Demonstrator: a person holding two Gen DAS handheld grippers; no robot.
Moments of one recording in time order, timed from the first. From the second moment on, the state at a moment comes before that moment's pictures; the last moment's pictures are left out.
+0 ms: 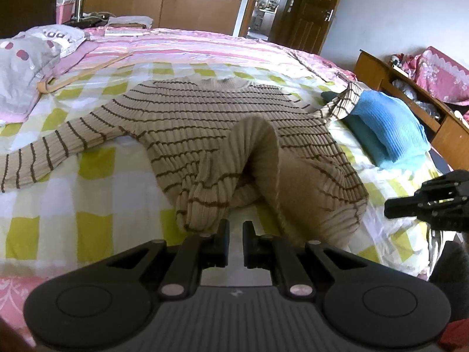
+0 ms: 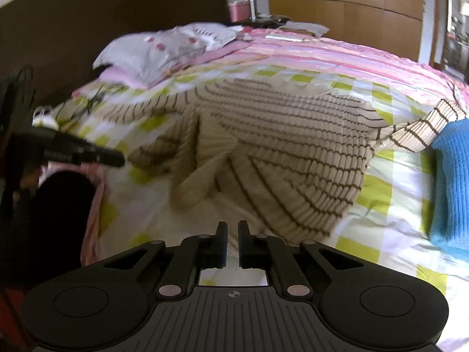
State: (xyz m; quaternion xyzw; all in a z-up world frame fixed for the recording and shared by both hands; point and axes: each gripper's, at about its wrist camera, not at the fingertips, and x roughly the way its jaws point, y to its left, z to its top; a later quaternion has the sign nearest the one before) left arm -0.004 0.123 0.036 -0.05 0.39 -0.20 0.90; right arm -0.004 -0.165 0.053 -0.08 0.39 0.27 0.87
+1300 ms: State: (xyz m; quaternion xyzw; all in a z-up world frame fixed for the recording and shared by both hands) left arm 0.061 0.105 0.032 0.03 0.38 -0.21 0.90; right arm 0.008 -0.139 0.024 -0.20 0.48 0.34 0.78
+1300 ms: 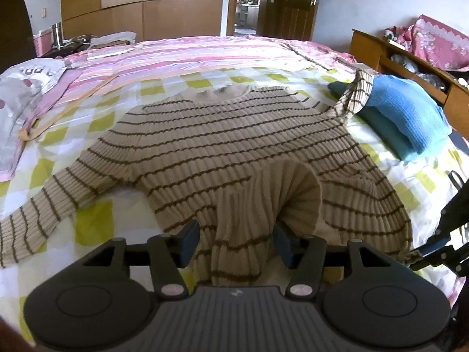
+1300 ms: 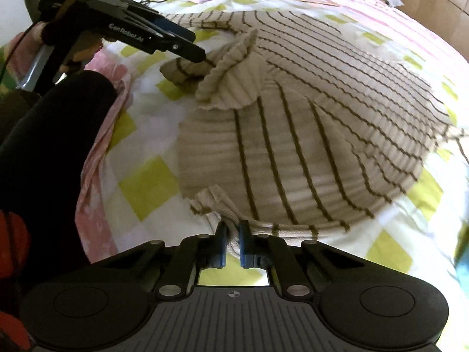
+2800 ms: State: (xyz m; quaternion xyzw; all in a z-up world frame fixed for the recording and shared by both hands) left arm -0.033 0.093 0.040 0.11 0.45 -0.29 0.84; right arm -0.018 -0.182 0.038 -0.25 0.52 0.25 0.78
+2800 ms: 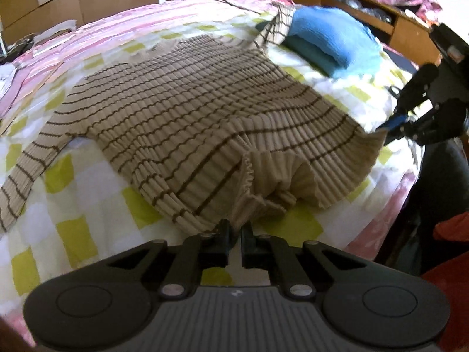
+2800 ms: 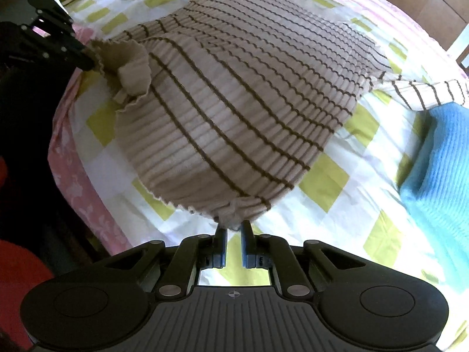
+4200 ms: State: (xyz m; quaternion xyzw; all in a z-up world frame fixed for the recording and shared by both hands) left arm -0.021 0.090 -0.007 -0.18 0.54 -0.02 0.82; right arm -0.041 -0.221 0.032 0.00 0.42 0.21 0.89
